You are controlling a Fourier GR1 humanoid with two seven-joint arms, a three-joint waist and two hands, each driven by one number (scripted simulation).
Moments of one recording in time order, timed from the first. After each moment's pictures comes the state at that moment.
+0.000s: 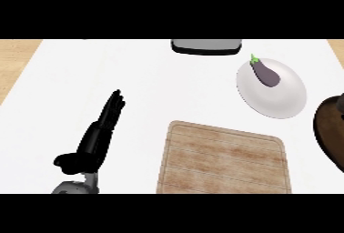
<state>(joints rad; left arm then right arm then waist) -0.05 0.07 -0.19 -1.57 0.03 0.05 -0.12 -0.44 -0.67 -0.48 -0.57 0.45 -0.15 -0.73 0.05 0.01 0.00</state>
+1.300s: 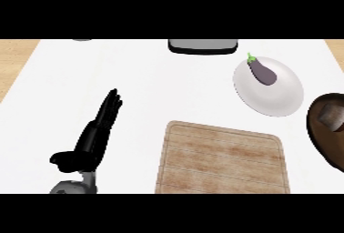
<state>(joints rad) -0.05 0.07 -0.17 -1.57 0.03 0.05 -0.11 -0.58 -0.85 -0.57 -0.16 0.34 0.39 -0.83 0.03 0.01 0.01</state>
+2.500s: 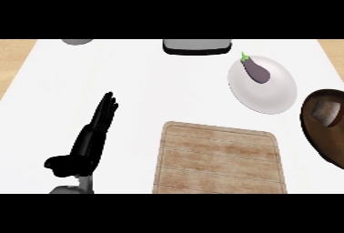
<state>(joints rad) -0.02 0.07 -0.16 -1.59 0.03 0.06 -0.10 -0.29 -0.90 -0.48 -0.34 0.27 0.51 -0.90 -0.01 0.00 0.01</state>
